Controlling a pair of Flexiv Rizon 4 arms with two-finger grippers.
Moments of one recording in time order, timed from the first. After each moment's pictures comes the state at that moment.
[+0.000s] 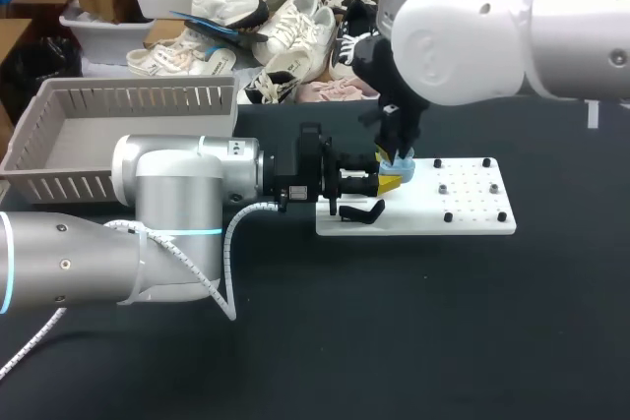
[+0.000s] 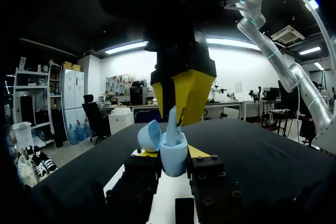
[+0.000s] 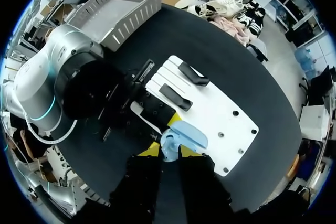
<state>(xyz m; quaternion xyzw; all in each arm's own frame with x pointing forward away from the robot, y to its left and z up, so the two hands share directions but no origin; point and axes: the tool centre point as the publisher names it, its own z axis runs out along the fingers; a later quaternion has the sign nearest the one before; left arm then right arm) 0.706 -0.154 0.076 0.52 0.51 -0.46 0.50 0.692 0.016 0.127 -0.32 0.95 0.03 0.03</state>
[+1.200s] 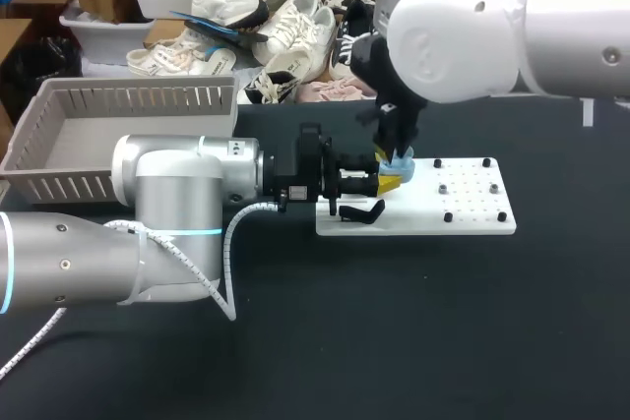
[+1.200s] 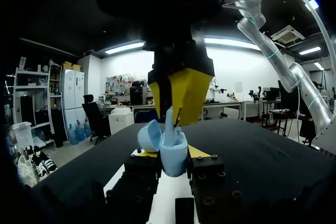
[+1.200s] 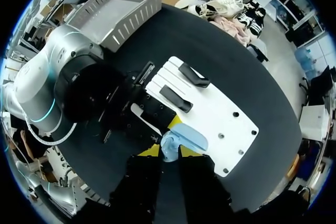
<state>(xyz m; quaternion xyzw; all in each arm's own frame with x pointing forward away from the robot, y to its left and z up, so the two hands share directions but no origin) 0.706 -0.154 0.075 0.52 0.51 -0.46 0.50 0.695 0.017 0.128 -0.32 0.95 0.03 0.03</state>
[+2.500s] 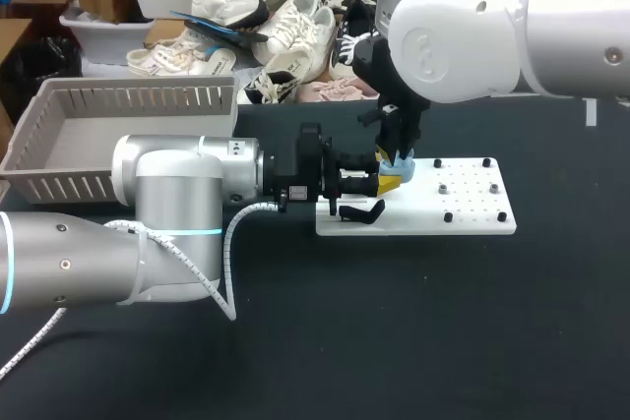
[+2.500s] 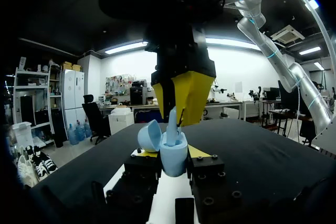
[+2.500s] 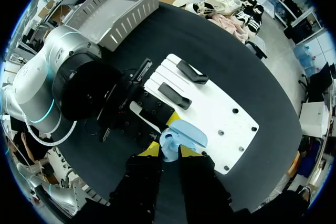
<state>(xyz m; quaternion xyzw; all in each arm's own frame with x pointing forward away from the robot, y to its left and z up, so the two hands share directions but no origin) 0.706 -0.154 0.075 0.52 0.51 -0.46 0.50 0.692 0.014 0.127 -0.31 0.95 0.03 0.02</state>
